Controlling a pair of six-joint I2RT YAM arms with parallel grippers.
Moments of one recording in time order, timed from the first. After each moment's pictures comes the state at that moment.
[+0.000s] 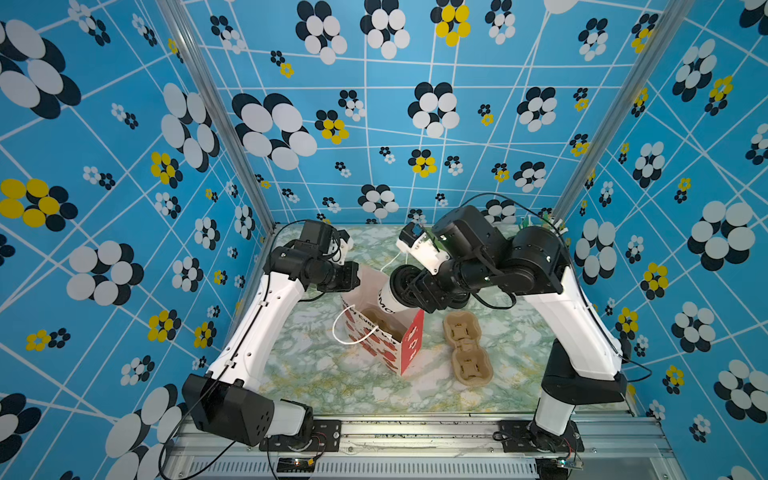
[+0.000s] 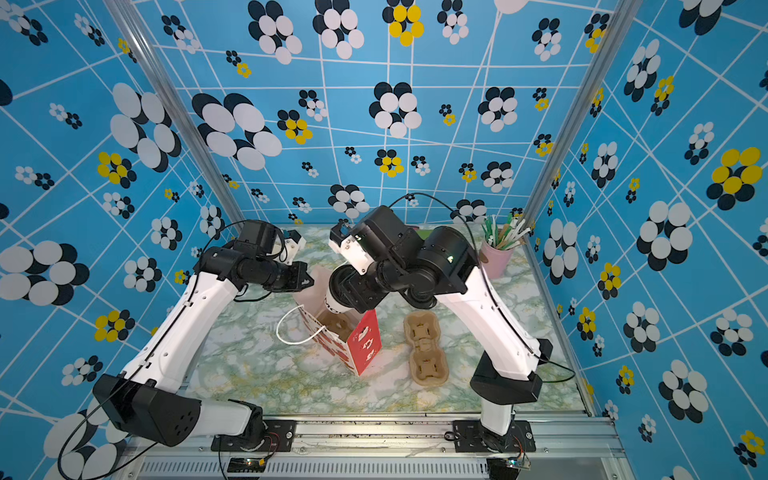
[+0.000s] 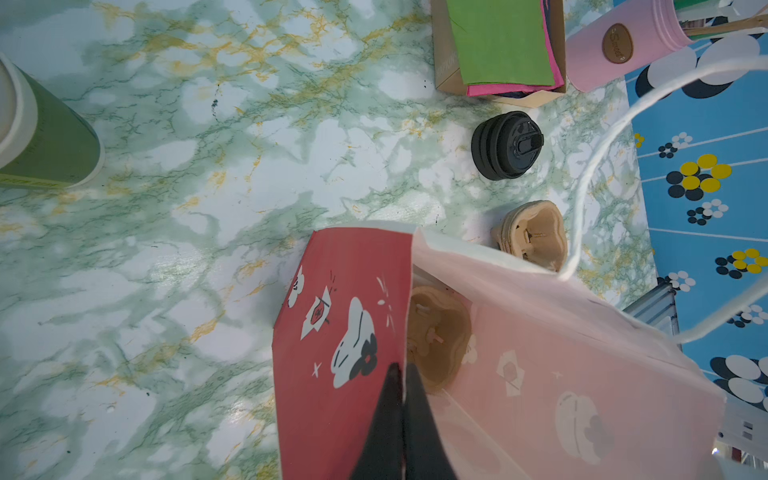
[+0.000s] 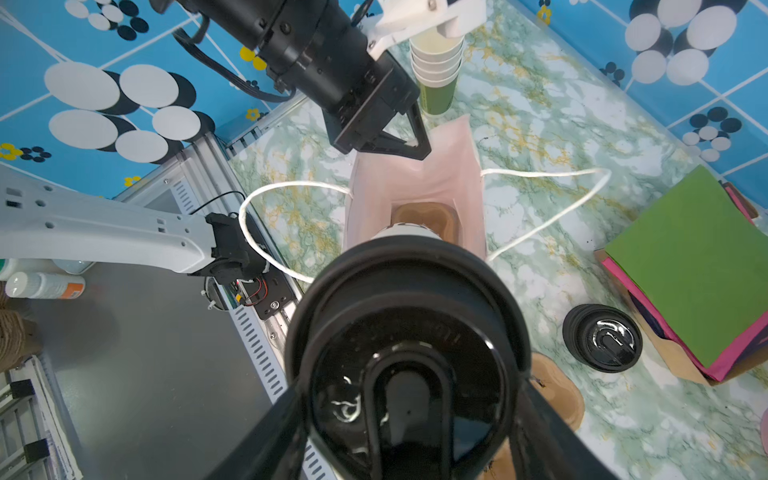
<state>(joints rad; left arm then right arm) -0.24 1.39 1.48 -1.10 0.39 -0.22 1.03 1.84 2.59 -1.61 0.01 0.09</state>
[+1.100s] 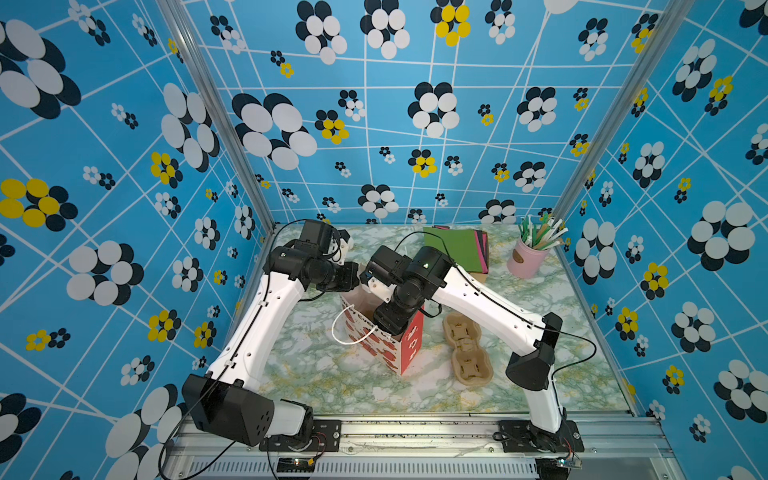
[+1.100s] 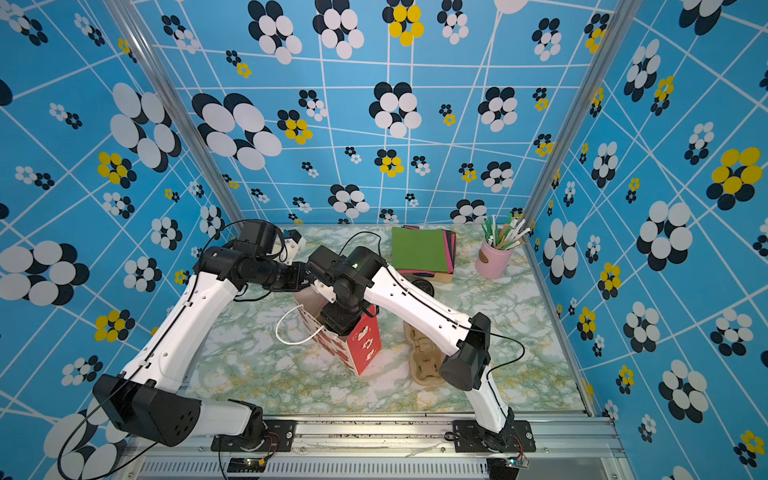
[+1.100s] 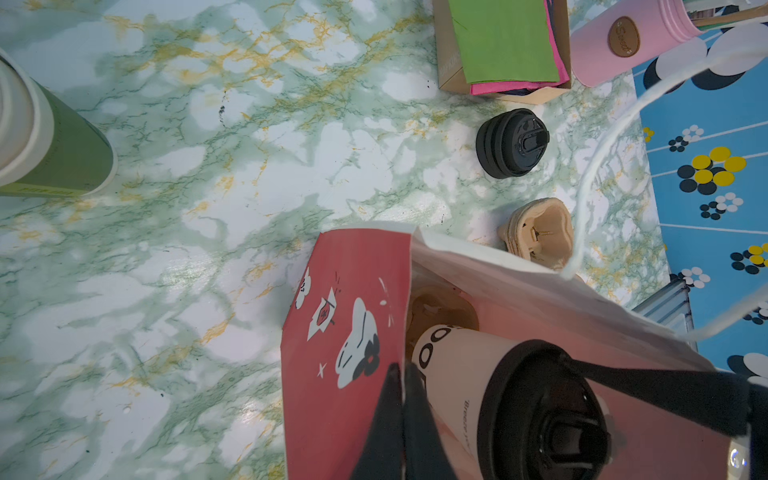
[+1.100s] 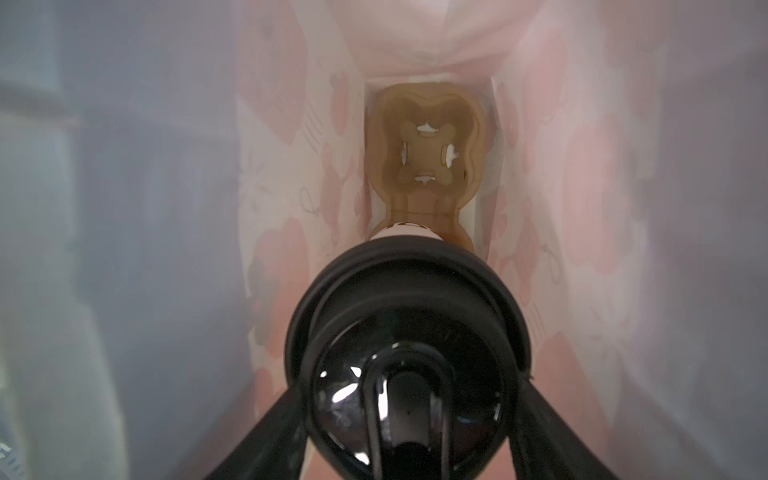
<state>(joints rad) -0.24 1.39 1.49 -1.10 0.38 -0.19 1.04 2.04 2.27 -1.49 0.00 0.08</state>
